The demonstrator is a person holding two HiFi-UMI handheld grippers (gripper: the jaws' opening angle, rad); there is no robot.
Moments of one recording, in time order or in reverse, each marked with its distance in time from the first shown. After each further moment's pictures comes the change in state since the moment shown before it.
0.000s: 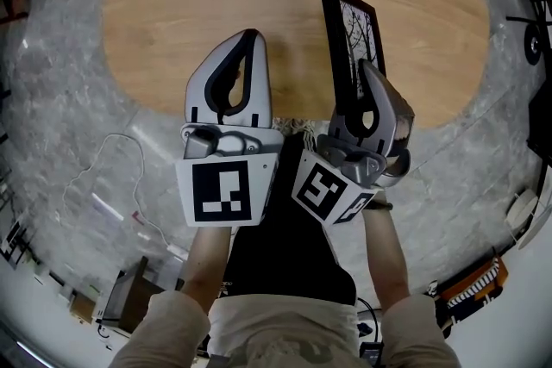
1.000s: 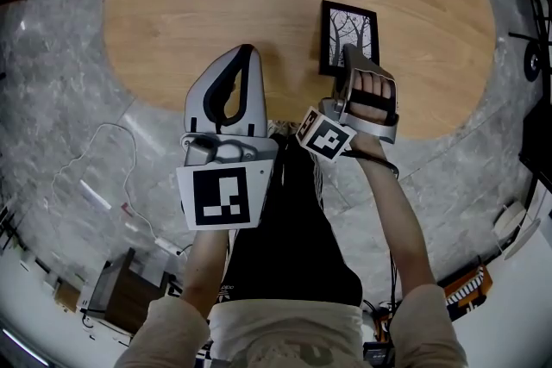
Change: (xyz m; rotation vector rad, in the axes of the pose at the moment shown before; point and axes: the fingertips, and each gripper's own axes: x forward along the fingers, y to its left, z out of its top) left arm -0.006 0.020 -0.024 -0.019 0.071 0.067; right arm 0.084 0.097 -0.092 -0.620 0.214 0.170
